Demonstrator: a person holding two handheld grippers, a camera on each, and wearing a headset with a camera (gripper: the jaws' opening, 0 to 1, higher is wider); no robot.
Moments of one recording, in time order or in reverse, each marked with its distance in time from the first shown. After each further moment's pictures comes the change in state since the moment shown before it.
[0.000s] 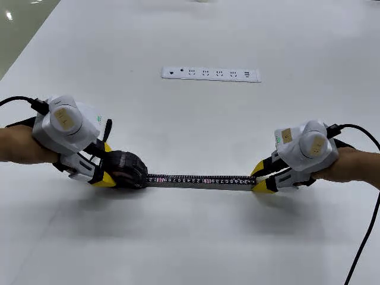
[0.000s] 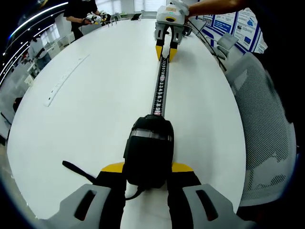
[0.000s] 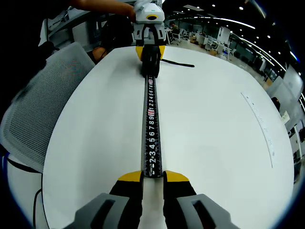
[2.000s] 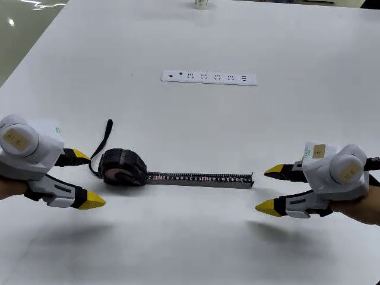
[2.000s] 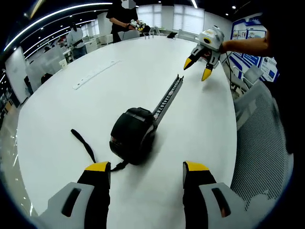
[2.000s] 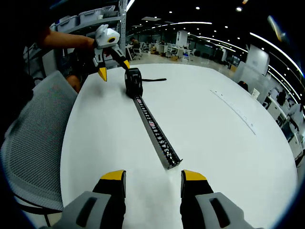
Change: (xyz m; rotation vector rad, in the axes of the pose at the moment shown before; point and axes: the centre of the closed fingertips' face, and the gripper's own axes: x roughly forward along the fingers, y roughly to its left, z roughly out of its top) left arm -0.037 -0.039 -0.010 -0.293 -0.175 0.192; right arm -0.039 0.044 0.010 0.281 -0.161 -0.234
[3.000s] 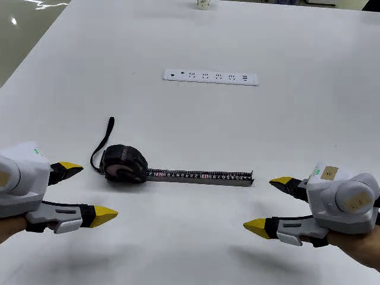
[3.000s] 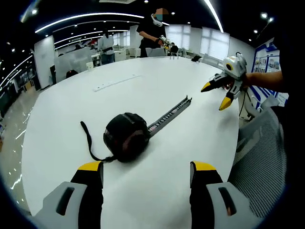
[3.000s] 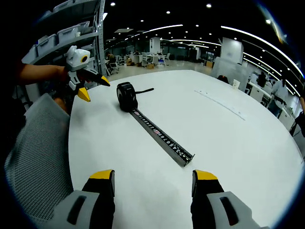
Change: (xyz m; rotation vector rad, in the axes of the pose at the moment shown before) left arm -0.016 -0.032 0.004 -0.212 -0.177 0.171; right arm -0.009 0.032 0.010 0.197 -0.102 -0.137
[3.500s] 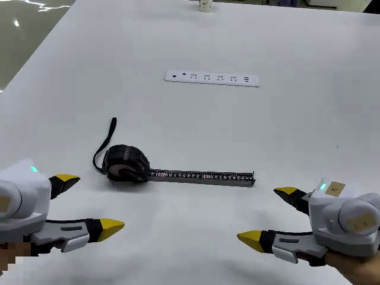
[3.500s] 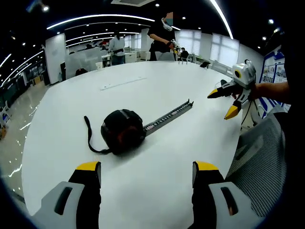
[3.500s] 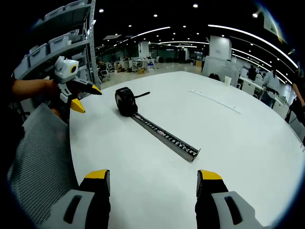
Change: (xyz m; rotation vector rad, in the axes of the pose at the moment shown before) left arm -0.009 -0.020 -0.009 -0.078 -0.034 0.070; right arm -0.004 0.023 0.000 0.095 -0.039 -0.054
